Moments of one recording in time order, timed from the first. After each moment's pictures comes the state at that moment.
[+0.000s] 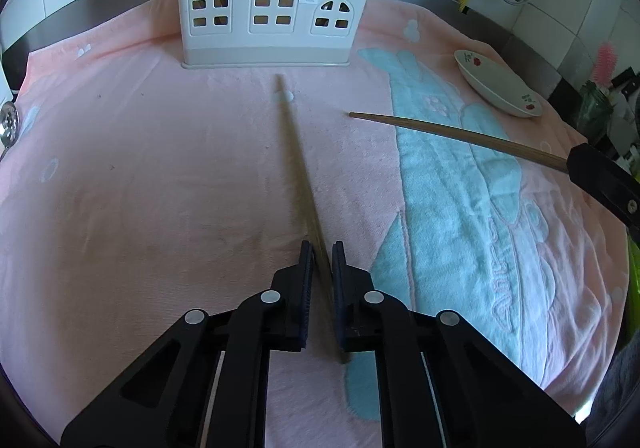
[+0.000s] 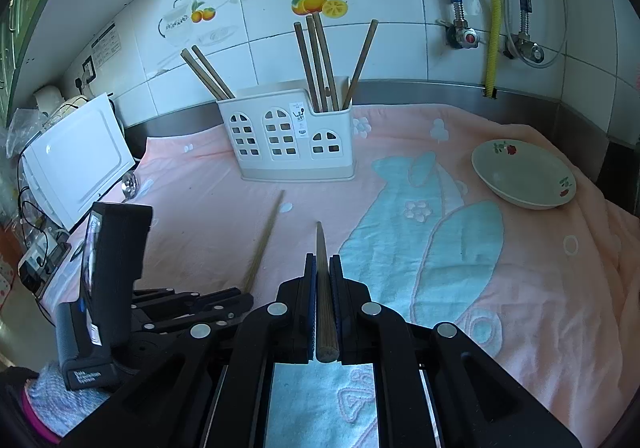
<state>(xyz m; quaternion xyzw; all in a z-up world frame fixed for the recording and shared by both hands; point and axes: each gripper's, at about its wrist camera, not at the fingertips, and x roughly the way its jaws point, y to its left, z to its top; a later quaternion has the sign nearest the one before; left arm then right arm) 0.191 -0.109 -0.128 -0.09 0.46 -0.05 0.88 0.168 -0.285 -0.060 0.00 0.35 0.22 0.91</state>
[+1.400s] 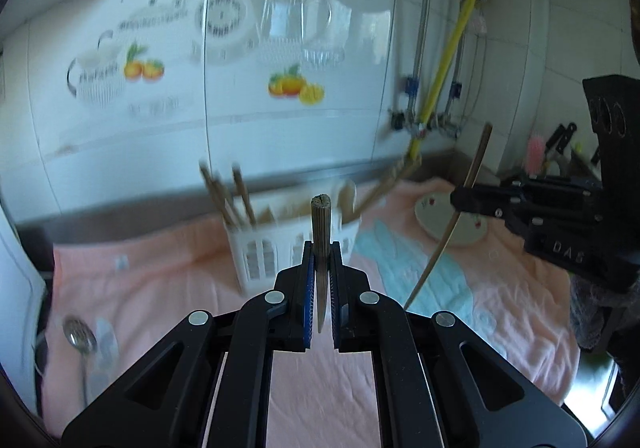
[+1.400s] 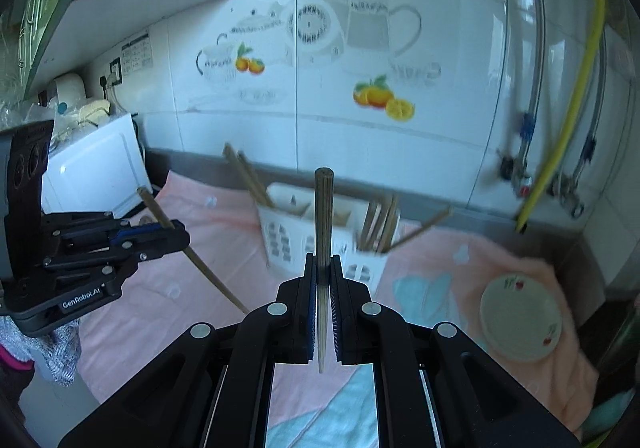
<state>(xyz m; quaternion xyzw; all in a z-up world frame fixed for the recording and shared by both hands) 0.211 -0.024 0.078 -0.02 0.27 -0.13 0.95 0.239 -0.210 0.083 -0.08 0.29 0.27 0.91</state>
